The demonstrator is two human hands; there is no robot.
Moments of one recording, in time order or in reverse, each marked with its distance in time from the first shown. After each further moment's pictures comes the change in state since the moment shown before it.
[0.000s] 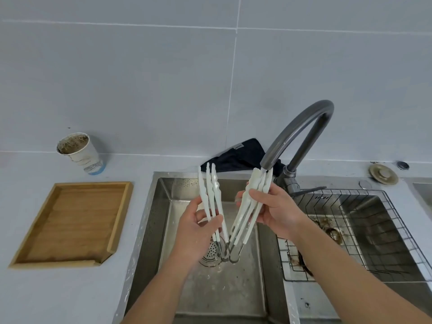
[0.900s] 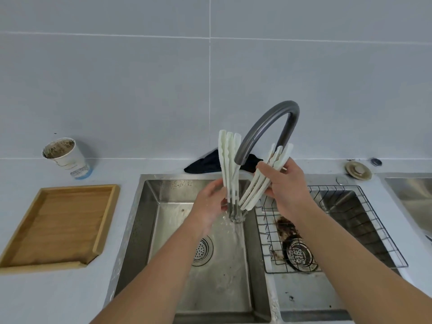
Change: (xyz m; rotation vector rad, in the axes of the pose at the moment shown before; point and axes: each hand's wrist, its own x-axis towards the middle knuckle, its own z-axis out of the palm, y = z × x) left_hand 0.030 0.030 0.067 -0.086 -0.200 -0.068; right_hand -0.028 -0.049 -0.021 -0.045 0.384 -0.292
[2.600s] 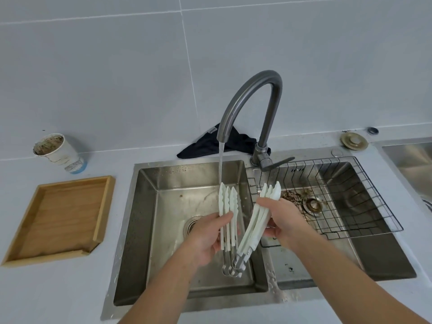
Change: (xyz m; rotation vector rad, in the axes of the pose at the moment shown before) left_hand -0.060 -0.059 0.011 -0.062 -0.028 -0.420; right_hand -0.056 0.069 -0.047 -0.014 0.036 0.571
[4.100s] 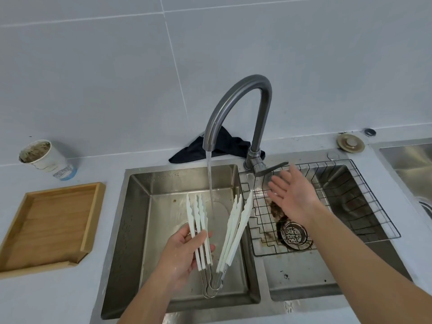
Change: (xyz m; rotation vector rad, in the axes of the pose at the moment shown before) left_hand -0.016 -0.012 -0.019 -0.079 0.155 0.148; right_hand 0.060 -0.050 -0.045 0.297 -0.127 -0.156
